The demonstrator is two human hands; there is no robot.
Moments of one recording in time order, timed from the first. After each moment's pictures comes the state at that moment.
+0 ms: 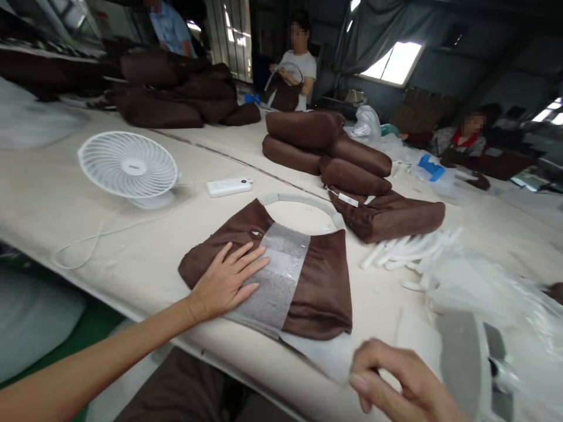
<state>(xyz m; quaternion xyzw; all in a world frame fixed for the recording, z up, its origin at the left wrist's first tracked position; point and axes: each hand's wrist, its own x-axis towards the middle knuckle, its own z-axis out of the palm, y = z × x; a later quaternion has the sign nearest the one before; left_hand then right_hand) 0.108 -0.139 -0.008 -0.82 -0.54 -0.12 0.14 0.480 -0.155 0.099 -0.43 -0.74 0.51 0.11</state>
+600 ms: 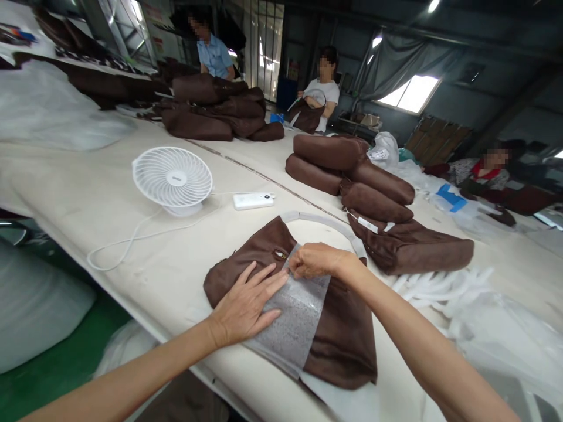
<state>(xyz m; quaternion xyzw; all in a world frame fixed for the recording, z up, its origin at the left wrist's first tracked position) 0.104 -0.144 -0.018 -0.82 -0.53 -0.18 0.14 0.258 0.025 0.107 -0.16 -0.94 0.19 -0.22</state>
